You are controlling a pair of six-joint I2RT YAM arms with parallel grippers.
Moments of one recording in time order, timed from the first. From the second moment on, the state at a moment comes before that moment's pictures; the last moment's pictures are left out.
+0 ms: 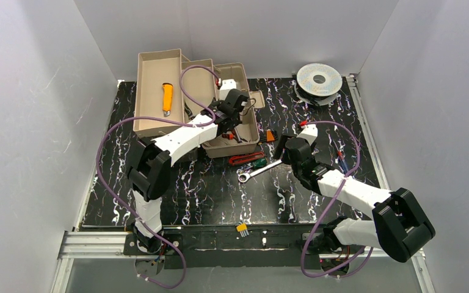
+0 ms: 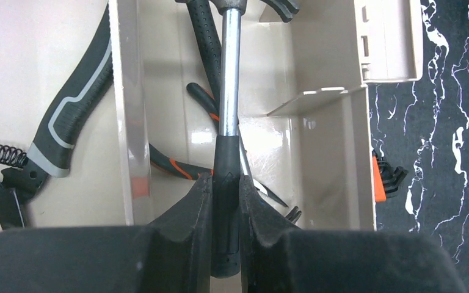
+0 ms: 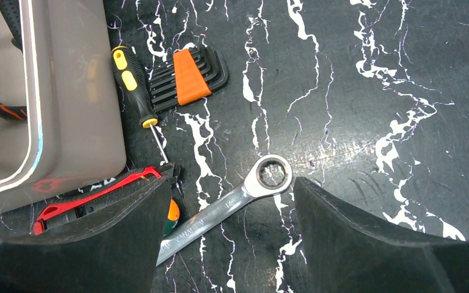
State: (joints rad) left arm -0.70 1.90 1.58 -0.47 -0.54 -0.55; right arm 0.64 1.22 0.55 0.10 0.51 0.58
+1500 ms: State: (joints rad) left arm -0.72 1.33 0.96 -0.36 -0.08 -0.29; right arm 0.63 1.24 0.55 0.12 0.44 0.54
